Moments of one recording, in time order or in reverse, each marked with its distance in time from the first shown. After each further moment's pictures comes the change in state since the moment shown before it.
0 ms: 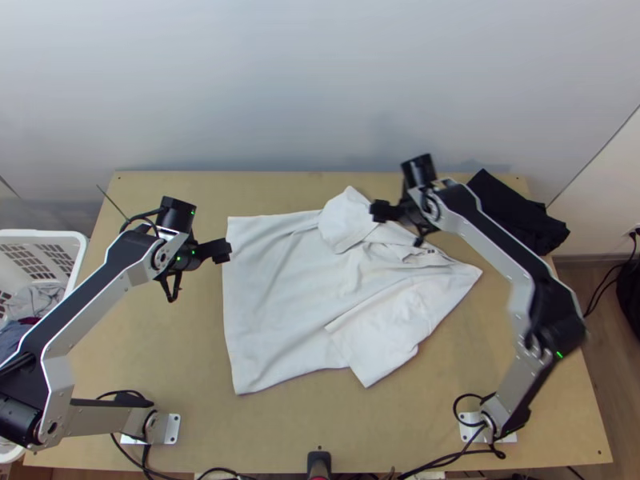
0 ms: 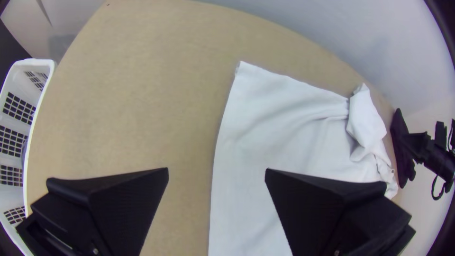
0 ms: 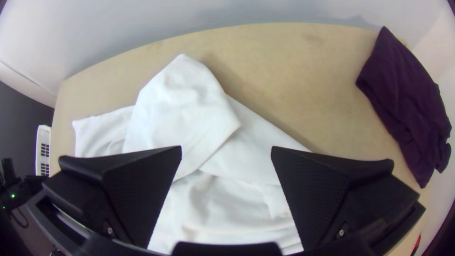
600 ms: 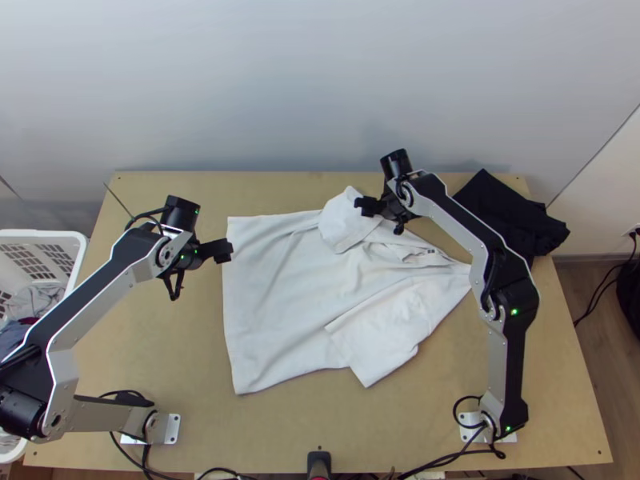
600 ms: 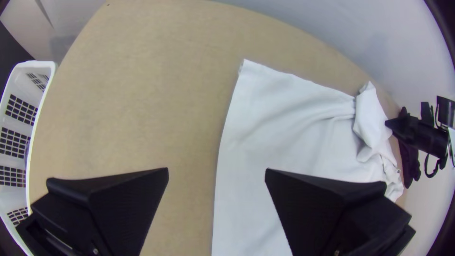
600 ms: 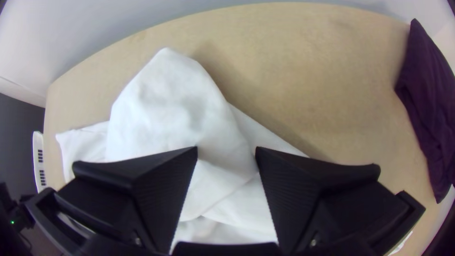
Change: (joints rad) left arm -0.006 0.033 0.013 -0.002 -0.026 0.005; right arm -0.003 0.288 0.247 -0.035 -0.045 0.024
